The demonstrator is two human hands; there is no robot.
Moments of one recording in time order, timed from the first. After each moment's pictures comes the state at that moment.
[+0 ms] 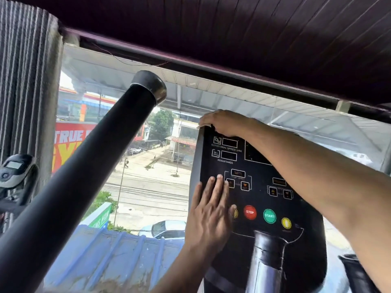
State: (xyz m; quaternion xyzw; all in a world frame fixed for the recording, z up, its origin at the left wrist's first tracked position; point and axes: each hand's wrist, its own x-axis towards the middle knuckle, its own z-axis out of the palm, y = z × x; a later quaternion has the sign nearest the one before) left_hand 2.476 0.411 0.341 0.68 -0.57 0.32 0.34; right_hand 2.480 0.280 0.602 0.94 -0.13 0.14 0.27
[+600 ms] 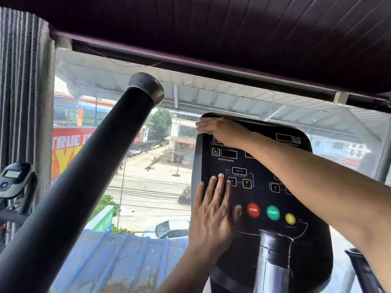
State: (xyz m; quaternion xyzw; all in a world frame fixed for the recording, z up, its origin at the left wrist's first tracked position) left_hand 2.478 0.412 0.339 0.67 -0.57 0.33 0.35; right_hand 2.468 0.278 0.570 0.95 -0.08 0.20 0.24
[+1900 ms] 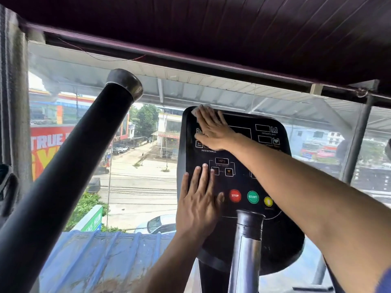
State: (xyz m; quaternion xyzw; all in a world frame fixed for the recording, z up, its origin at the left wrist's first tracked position) left_hand 2.475 0.414 0.341 0.68 -0.57 0.33 0.33; right_hand 2.440 0.284 0.545 0.91 -0.31 0.15 0.23
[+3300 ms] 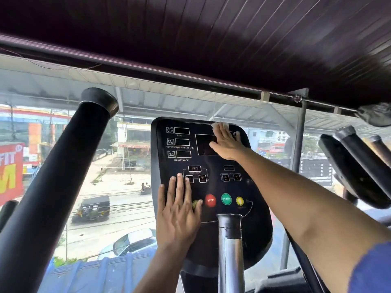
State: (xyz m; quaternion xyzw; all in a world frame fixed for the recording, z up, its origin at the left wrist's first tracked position) left_hand 2.474 0.418 0.343 0.68 -0.57 0.33 0.33; right_hand 2.327 0.244 0.538 0.85 -0.49 0.19 0.09
